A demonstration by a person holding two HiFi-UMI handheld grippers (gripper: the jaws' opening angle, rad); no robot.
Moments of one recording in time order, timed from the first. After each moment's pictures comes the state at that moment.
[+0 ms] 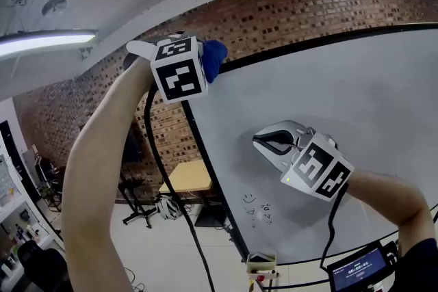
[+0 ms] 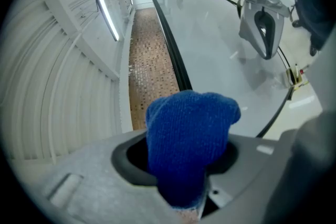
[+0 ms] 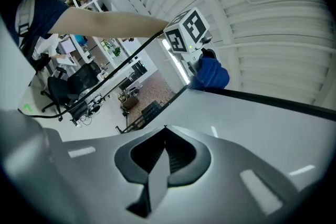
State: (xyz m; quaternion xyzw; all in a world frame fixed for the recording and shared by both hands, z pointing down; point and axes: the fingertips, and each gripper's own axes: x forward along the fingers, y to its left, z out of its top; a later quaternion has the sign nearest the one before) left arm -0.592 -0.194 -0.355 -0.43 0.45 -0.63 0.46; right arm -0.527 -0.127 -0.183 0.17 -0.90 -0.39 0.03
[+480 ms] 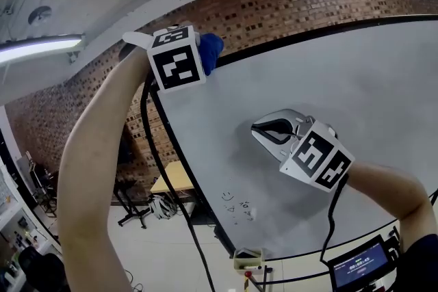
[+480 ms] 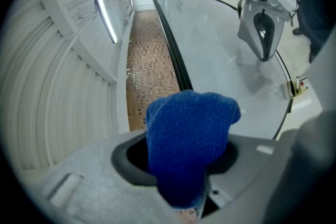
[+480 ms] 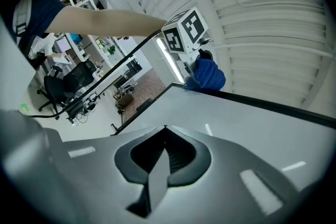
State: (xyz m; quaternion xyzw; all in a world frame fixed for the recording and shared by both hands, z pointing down) left arm -0.528 -0.210 -0.361 -0.45 0.44 -0.63 0.45; right arm -0.465 -0.142 -0.199 0.20 -0.90 -0.38 0.02
